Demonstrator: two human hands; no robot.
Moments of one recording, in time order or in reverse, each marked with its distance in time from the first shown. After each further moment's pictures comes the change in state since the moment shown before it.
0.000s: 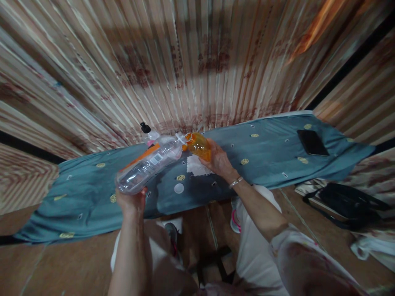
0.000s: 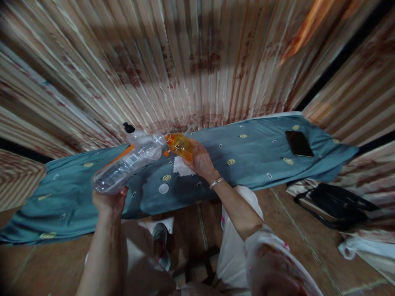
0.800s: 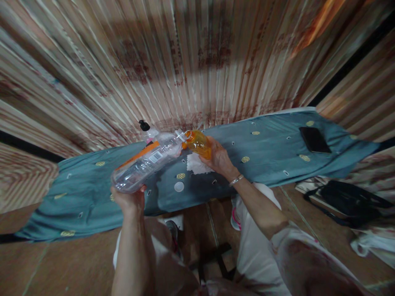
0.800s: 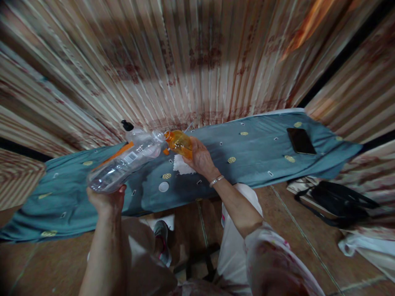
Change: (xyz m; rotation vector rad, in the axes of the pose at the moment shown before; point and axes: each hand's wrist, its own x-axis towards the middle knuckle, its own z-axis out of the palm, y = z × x) left_hand 0.005 -0.006 -0.002 0.063 -0.071 0.177; right_hand 0.001 0.000 0.001 -0.070 -0.004 -0.010
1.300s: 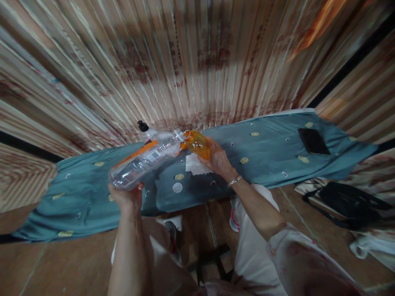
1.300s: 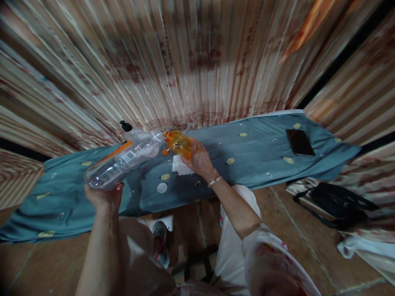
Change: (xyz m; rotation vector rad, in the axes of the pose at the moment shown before) left_hand 0.003 0.008 0.011 -0.004 -0.008 -0.027; right_hand 0.004 -0.007 -0.006 0.050 -0.031 0.072
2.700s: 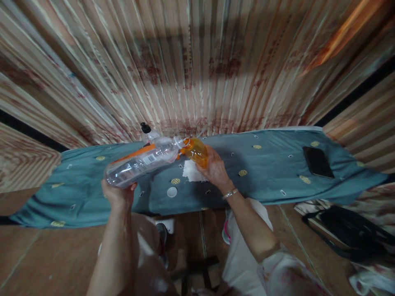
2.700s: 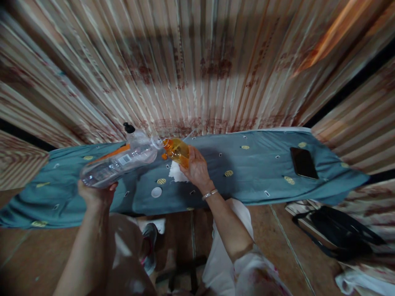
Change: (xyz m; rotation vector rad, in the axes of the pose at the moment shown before) left_hand 0.003 0.006 0.002 -0.015 0.061 0.021; right_hand -0.006 0.003 0.006 0.023 -0.045 -0.011
